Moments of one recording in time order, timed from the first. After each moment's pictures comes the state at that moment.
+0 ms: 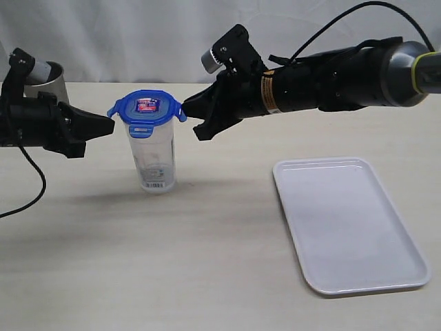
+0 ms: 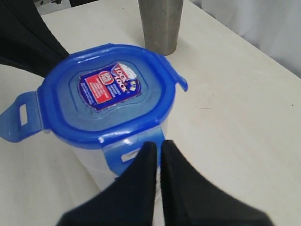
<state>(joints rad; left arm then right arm) 0.05 1.77 -0.85 -1.65 0.88 2.11 0.39 1.98 -1.34 -1.61 -0.59 1.27</state>
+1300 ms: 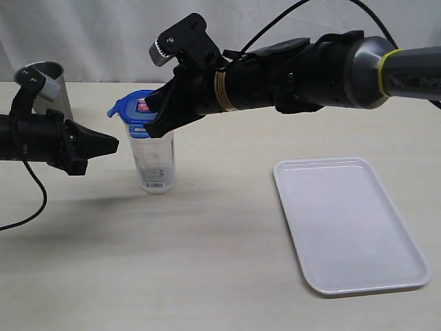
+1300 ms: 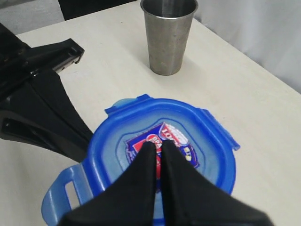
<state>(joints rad) 0.05 1.83 -0.84 -1.59 0.89 2.11 0.56 1.97 -1.41 -1.68 -0.37 1.45</state>
